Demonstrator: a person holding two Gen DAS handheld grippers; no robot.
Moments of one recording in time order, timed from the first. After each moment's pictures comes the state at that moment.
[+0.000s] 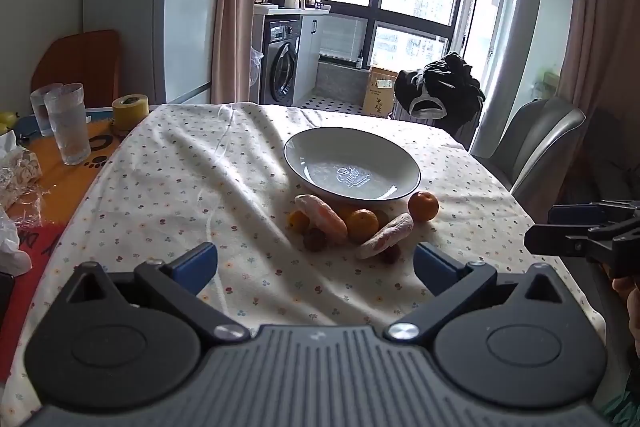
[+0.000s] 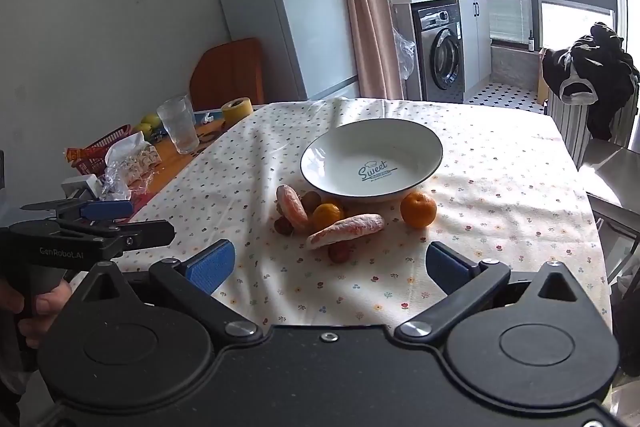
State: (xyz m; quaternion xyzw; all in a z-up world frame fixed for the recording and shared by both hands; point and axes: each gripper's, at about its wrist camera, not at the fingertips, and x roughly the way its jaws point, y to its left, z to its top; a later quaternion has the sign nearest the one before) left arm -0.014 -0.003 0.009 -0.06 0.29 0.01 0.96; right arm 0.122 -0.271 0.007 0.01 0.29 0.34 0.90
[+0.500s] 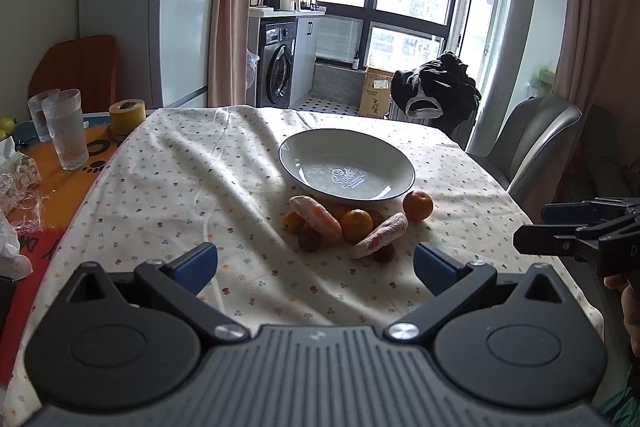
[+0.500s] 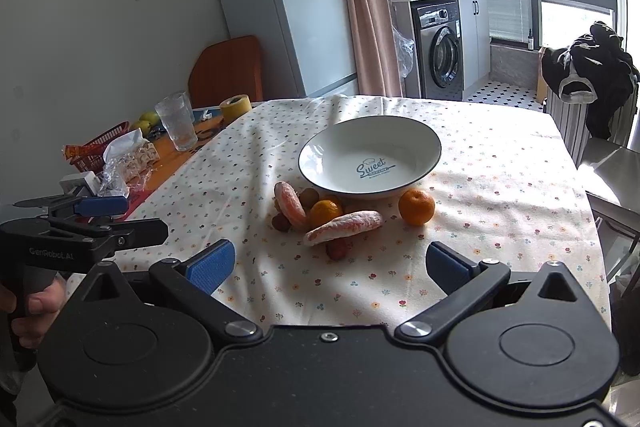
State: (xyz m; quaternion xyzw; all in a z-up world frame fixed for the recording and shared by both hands) left arm -0.015 -0.006 0.012 -0.06 0.29 0.01 0.96; right arm 0.123 -0.270 0.005 0.00 0.30 0.33 0.89
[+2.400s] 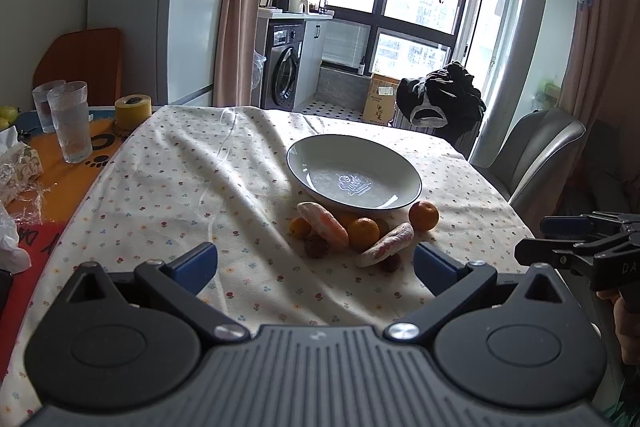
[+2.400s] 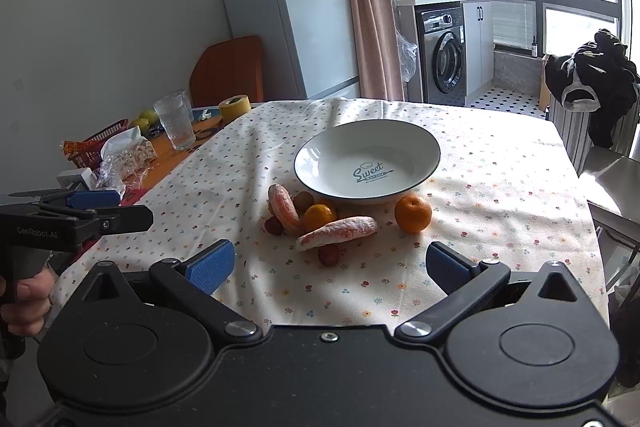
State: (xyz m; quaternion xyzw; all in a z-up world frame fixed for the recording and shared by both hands) left arm -0.012 0.007 0.014 -0.08 0.28 0.02 0.96; right arm 0.130 -0.272 0.001 0.00 0.29 0.34 0.90
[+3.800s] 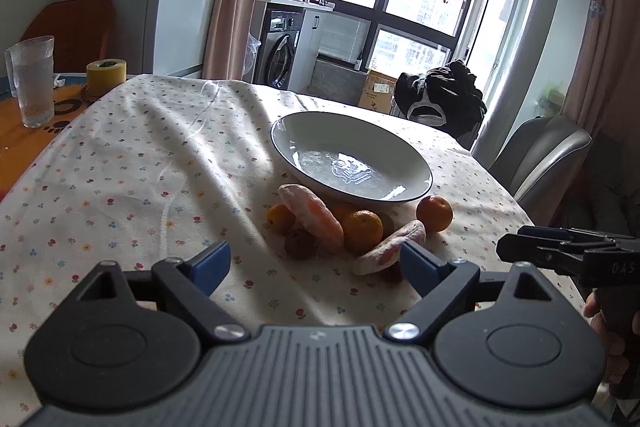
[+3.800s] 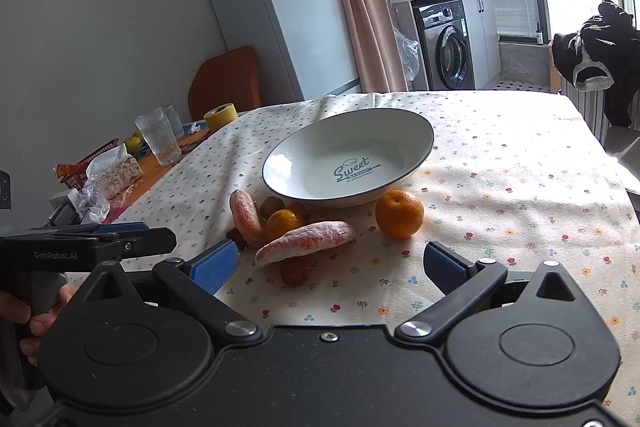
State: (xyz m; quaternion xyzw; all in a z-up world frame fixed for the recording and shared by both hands) left arm 0.047 0.004 -0.047 -0.12 0.28 0.00 0.95; right arm 0.190 -0.278 -0.055 0.04 0.28 0.35 0.89
